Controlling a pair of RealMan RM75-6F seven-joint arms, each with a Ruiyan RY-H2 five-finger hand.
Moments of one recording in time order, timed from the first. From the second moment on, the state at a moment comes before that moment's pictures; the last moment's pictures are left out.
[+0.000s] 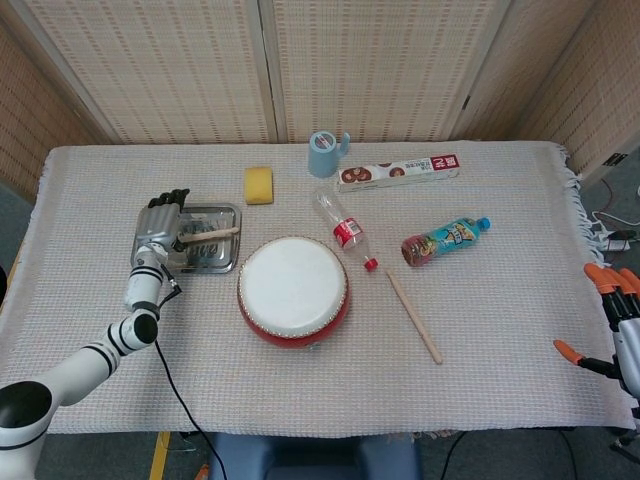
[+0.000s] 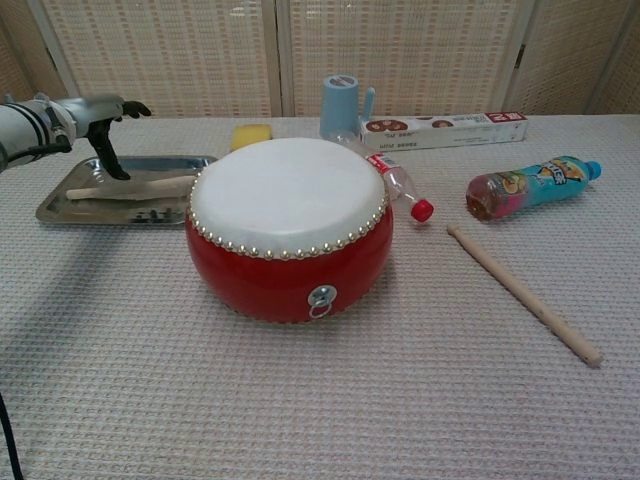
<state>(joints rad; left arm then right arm) -0.97 -1.68 -0.35 -0.75 0.64 0.62 0.33 0.05 -1.02 0.08 -1.58 -1.58 1.61 0.28</state>
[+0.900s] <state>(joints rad) -0.47 -1.32 -0.24 -1.46 1.00 1.28 0.08 0.05 -0.98 0.05 -1.56 -1.60 1.58 0.36</state>
